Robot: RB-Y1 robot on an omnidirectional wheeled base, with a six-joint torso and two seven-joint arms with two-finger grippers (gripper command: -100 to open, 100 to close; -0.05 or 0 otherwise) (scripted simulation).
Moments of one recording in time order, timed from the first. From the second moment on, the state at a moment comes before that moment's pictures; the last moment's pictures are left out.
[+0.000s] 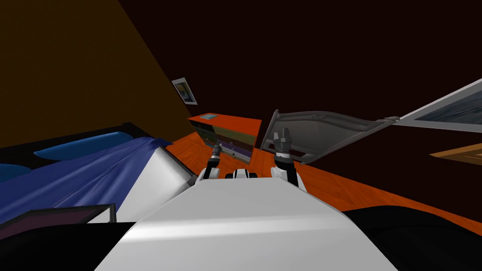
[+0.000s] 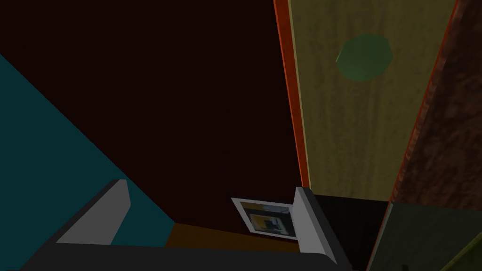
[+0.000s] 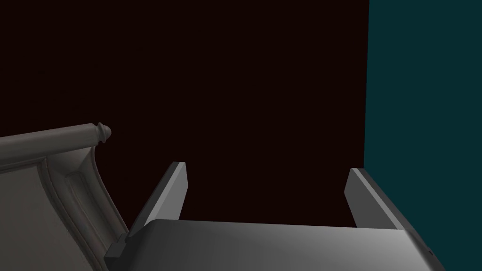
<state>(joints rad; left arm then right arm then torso) 0.32 0.11 -0.11 -1.78 -0.04 -0.44 -0.06 0.51 0.00 0.01 -2.32 0.06 -0.44 -0.01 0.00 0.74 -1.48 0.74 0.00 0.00</state>
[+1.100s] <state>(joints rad) 0.21 0.12 -0.14 -1.56 -0.06 -0.37 -0.06 0.51 0.00 0.01 -2.32 0.06 -0.44 -0.01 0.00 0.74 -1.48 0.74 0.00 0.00</state>
